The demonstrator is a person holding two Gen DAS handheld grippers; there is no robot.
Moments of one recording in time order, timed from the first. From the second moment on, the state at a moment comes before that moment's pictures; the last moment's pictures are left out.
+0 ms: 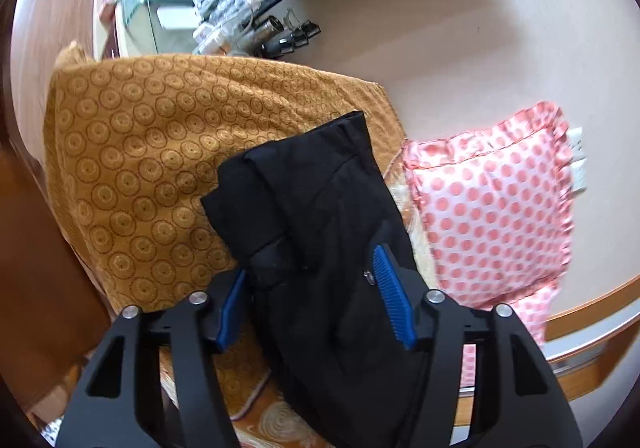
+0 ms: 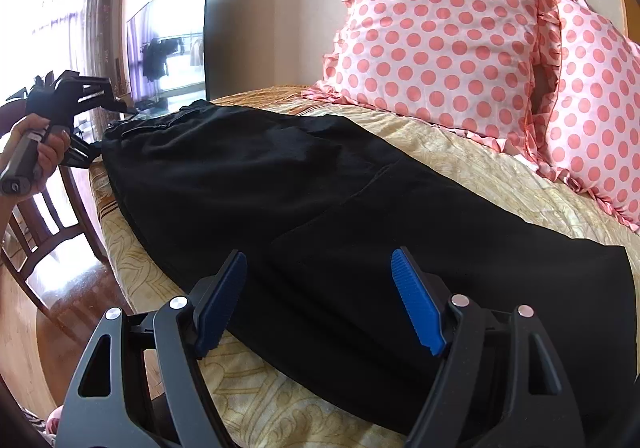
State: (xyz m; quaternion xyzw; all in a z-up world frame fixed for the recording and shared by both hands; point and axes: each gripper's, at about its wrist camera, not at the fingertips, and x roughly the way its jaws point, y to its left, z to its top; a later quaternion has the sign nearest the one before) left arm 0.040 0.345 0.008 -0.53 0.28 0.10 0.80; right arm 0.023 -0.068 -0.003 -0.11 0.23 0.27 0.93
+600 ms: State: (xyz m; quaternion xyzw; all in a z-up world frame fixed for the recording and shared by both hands) left arm 0.074 0.208 0.123 -0.27 0.24 0.04 0.93; right arm 0.008 -0.174 0.008 -0.03 0.21 0.17 0.96
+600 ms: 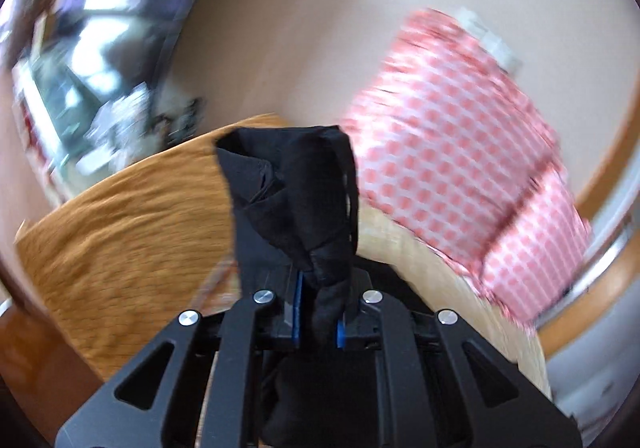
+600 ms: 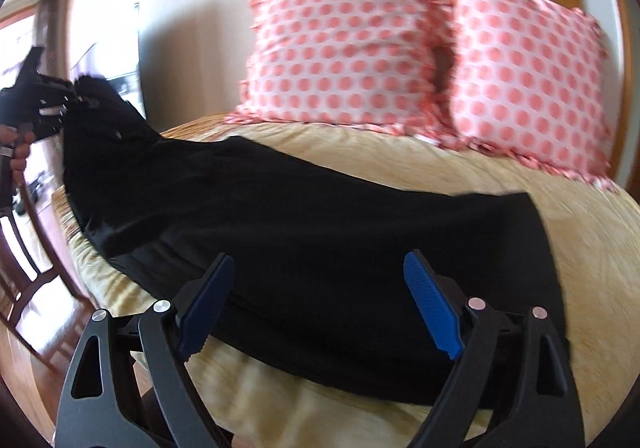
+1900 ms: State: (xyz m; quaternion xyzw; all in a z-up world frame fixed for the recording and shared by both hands) left arm 0.093 -0.199 0.059 -0.06 0.33 -0.33 0.88; right arm -0.045 -0.348 -0.025 0.09 0.23 -0.03 0.97
